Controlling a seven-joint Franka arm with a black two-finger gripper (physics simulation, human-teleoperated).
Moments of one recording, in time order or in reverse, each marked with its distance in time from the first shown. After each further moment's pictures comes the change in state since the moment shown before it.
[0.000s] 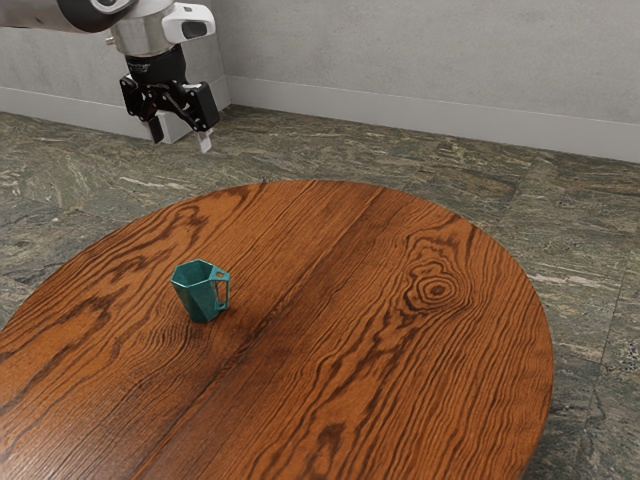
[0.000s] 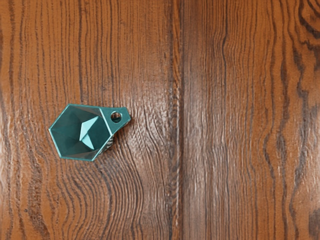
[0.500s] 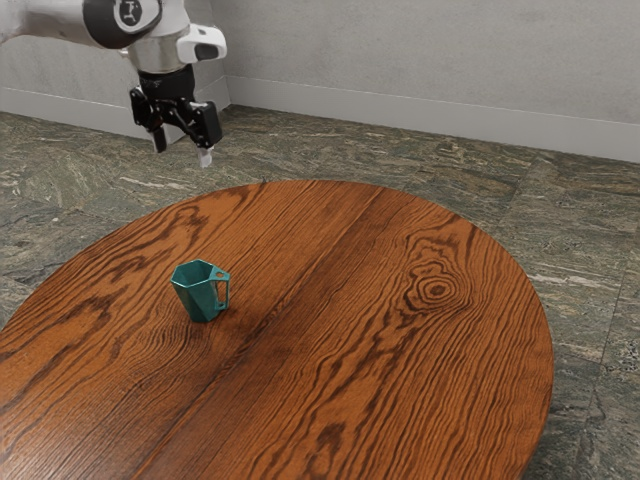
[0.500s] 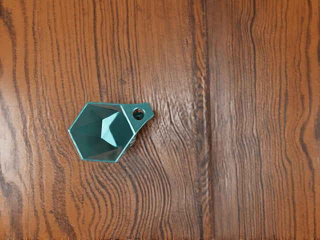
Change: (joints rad) arm -0.012 0.070 0.009 0.018 0.072 -0.003 0.041
